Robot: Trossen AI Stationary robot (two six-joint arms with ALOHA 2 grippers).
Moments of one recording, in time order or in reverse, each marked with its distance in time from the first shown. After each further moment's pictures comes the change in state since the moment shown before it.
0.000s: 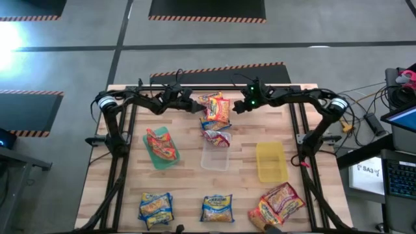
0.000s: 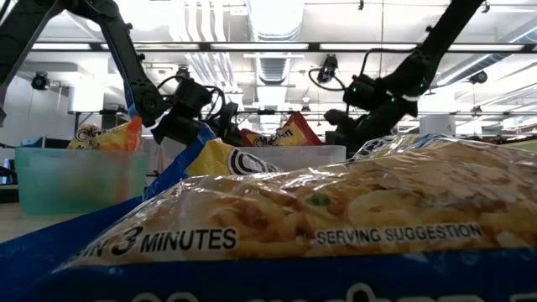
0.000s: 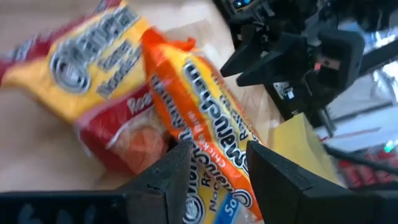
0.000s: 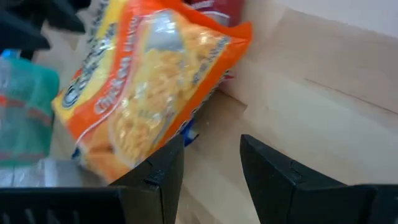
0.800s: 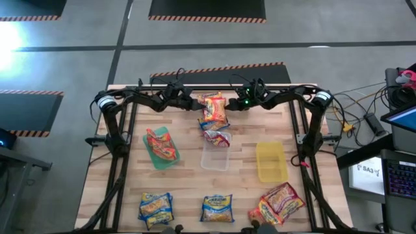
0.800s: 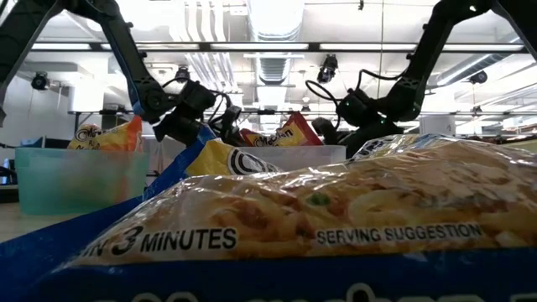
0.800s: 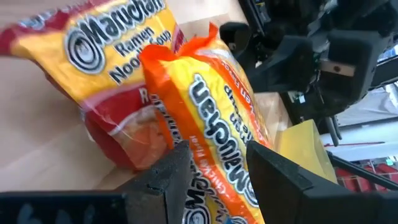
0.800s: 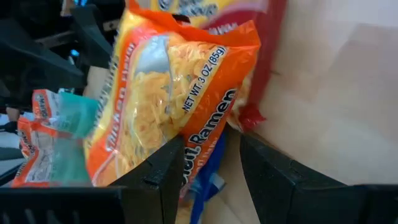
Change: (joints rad) left arm 0.015 -0.002 0.047 -0.134 -0.002 -0.043; right arm -0.002 0.194 0.009 0.384 -0.126 0.168
